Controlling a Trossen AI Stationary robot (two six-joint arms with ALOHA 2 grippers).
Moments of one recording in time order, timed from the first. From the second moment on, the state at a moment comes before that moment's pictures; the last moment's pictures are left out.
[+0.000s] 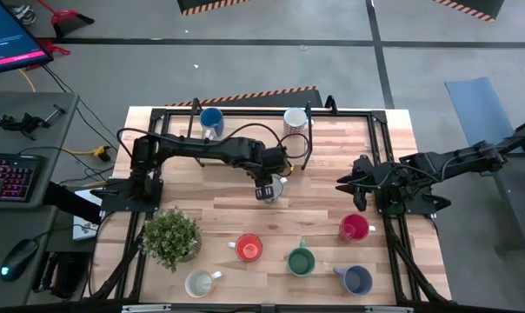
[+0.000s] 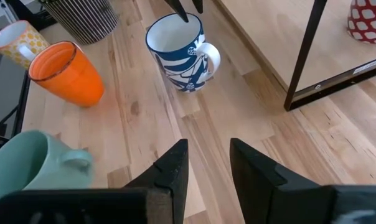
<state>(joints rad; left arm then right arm) 0.06 1.98 1.70 -0.94 -0.10 -0.08 0.25 0.59 0.61 -0.67 0.27 0.54</state>
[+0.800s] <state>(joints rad) 0.07 2.05 1.70 -0.87 -0.09 -0.04 0.25 0.60 0.61 -0.68 0.23 0.56</state>
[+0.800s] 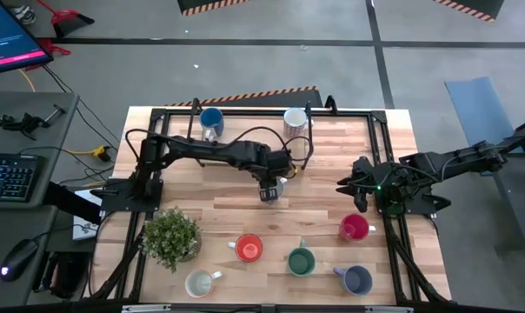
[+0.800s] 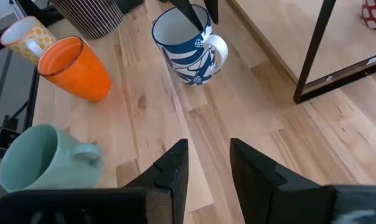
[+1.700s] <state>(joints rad) 0.05 2.07 1.91 -1.10 -0.10 -0.06 0.25 0.60 0.61 -0.73 0.19 0.58</state>
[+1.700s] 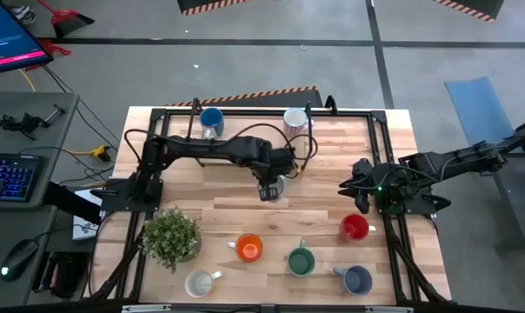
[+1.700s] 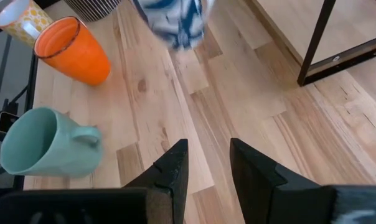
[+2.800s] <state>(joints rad) 0.50 2.13 2.01 -1.08 -0.10 -0.16 0.25 0.60 0.61 -0.72 0.23 0.61</state>
